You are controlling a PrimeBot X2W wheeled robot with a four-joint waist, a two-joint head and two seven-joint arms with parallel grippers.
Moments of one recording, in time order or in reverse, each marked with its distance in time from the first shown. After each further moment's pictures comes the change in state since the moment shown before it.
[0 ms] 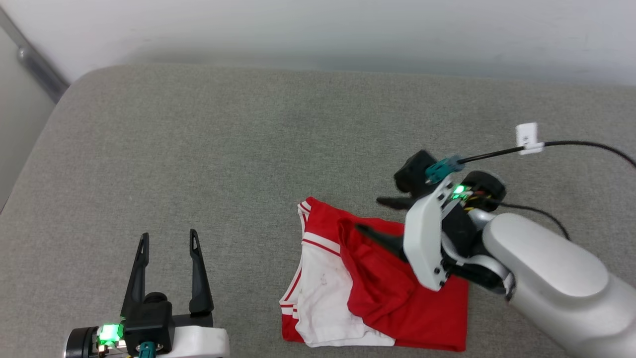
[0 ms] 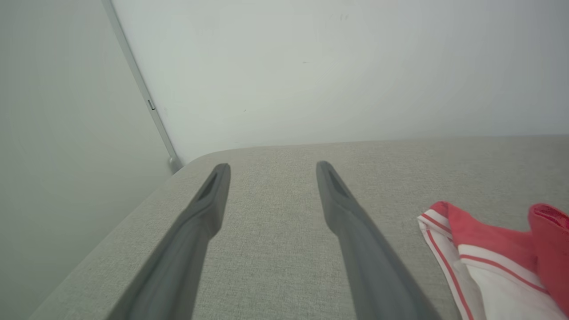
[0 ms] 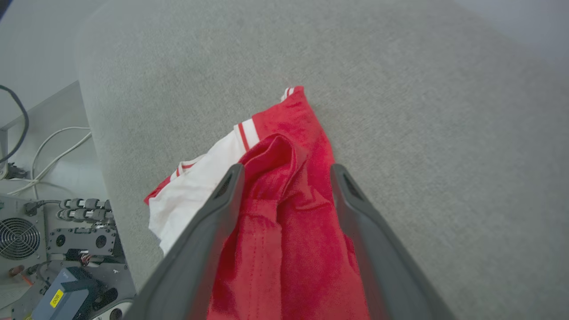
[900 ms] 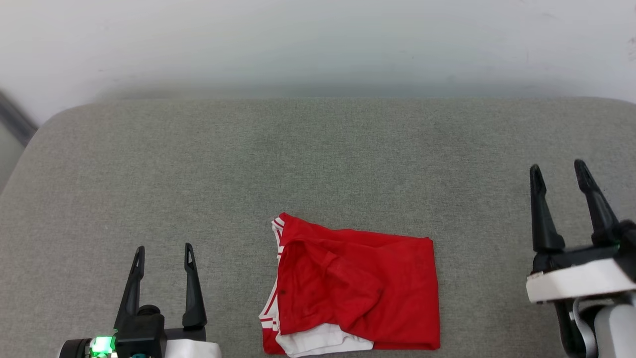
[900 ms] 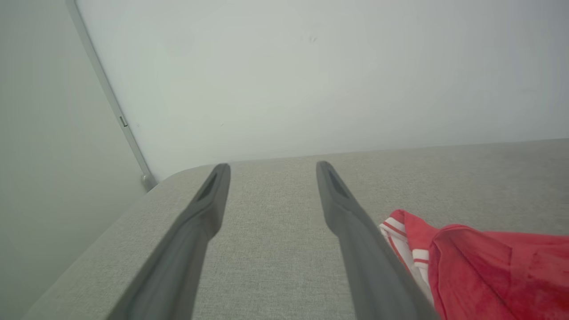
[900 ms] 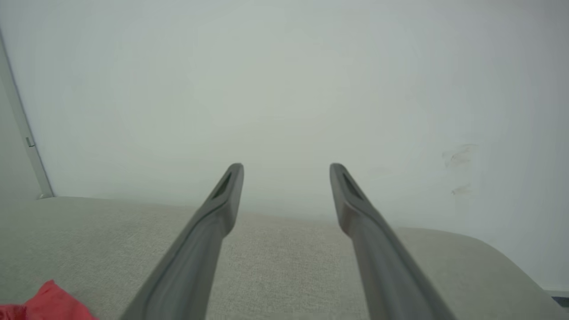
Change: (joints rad) left arm 0.060 -0.003 0.050 -0.021 0.004 -0.062 0.000; right arm 0.587 0.217 -1.048 -0.215 -0.697 0.000 -0.696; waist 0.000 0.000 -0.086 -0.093
